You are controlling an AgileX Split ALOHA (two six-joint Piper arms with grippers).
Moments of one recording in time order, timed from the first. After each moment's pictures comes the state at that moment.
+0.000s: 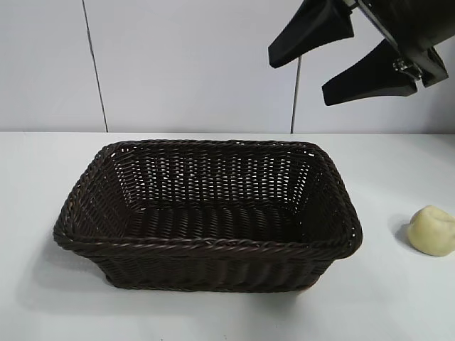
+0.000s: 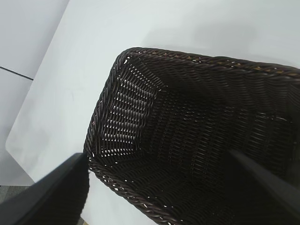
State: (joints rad) left arm 0.01 0.39 -0.49 0.02 1.11 -0.05; right arm 0.26 1.36 -0.92 0.93 0.64 -0.60
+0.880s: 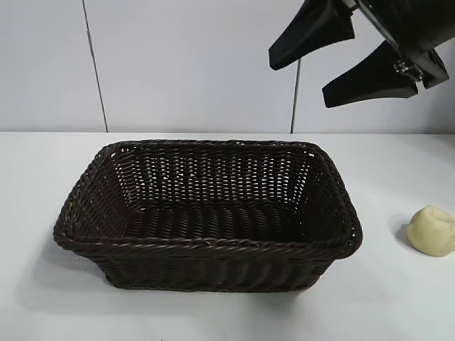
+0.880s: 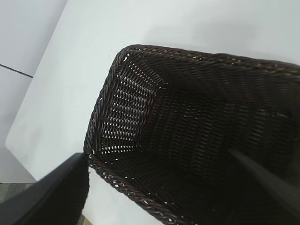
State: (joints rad) left arm 0.01 -0.01 -0.49 0.02 1.12 -0.05; right arm 0.26 1.36 -0.92 0.92 0.66 -0.57
